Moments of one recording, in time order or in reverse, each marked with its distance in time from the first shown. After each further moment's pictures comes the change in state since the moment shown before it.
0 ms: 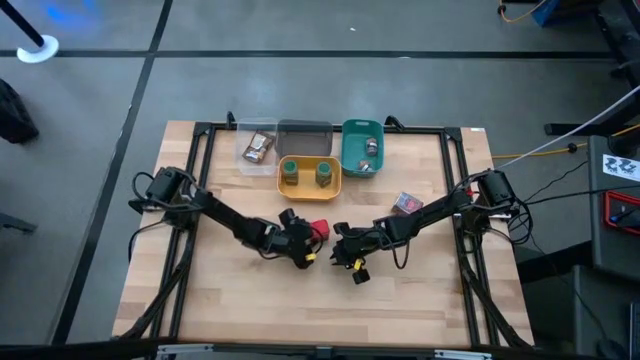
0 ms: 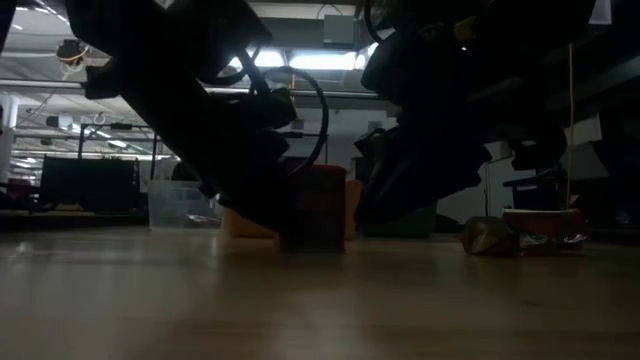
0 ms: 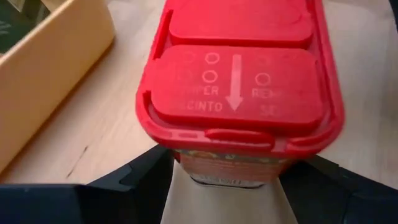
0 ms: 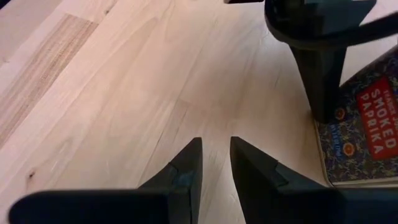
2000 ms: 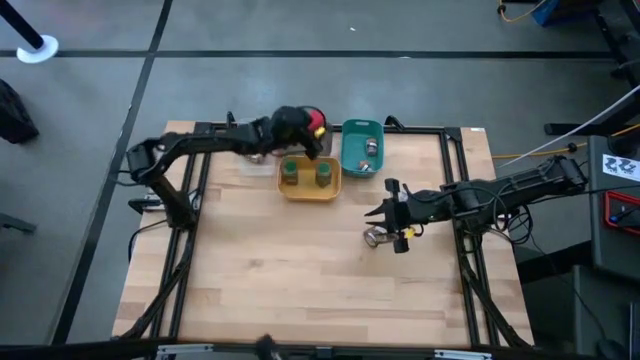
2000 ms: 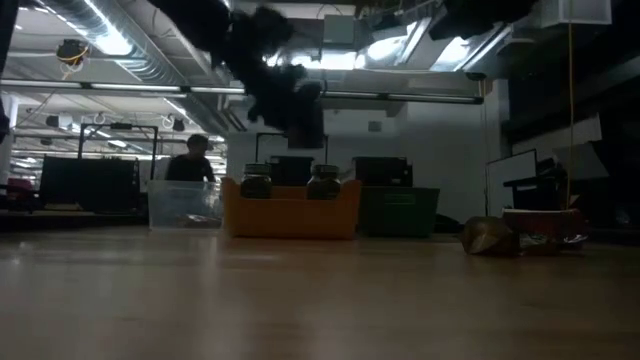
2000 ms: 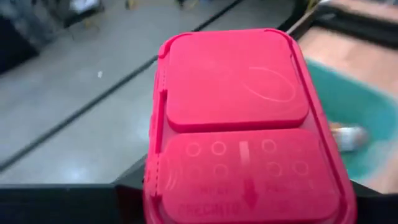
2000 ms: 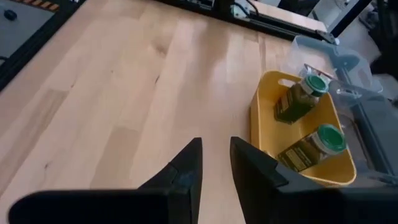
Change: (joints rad) left arm 0.742 -0.223 0.323 -0.211 0.250 0.425; right arm 0.000 -0.716 0.000 -0.528 0.304 -0.007
